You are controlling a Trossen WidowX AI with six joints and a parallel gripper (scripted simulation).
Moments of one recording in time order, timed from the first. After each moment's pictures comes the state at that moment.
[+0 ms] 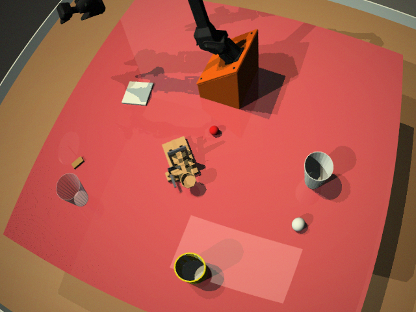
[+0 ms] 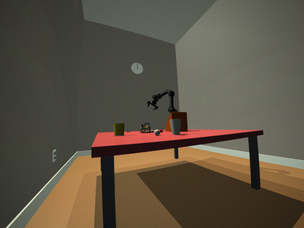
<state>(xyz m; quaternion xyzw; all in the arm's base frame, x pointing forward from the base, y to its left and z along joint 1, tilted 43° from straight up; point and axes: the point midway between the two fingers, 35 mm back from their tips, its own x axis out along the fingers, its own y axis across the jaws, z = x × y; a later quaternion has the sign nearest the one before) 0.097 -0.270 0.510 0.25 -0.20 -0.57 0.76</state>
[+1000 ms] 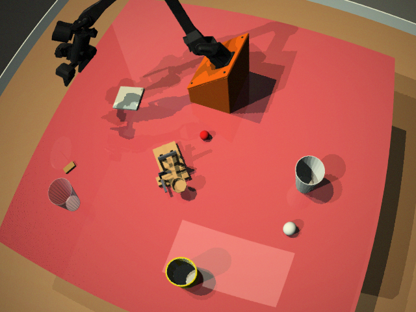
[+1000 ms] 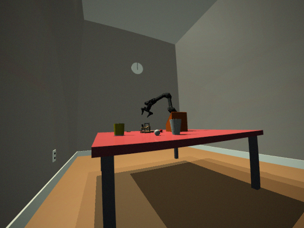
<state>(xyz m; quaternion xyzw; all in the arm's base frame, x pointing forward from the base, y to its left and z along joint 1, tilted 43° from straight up) 0.226 -0.292 0.367 0.20 0.11 -0.53 0.82</state>
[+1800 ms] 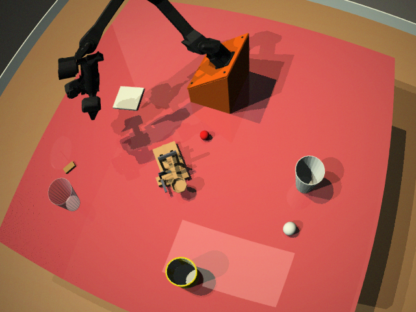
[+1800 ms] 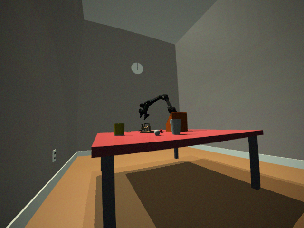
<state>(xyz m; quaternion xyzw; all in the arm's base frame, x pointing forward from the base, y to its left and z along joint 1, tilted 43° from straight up) 0.300 -0.242 0.255 0.05 0.36 -0.43 0.83</state>
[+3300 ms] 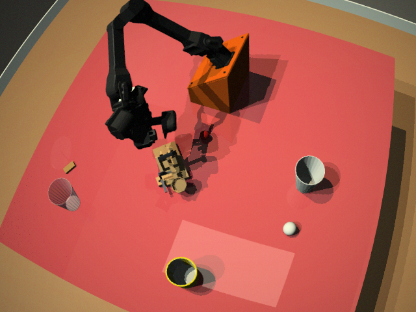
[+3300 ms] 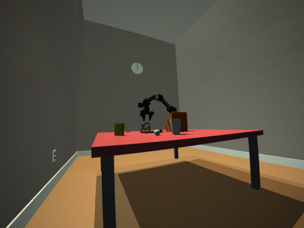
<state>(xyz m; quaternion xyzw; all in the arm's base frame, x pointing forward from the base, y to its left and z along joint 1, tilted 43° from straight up) 0.327 -0.102 0.073 -0.40 0.68 -0.08 0.61</state>
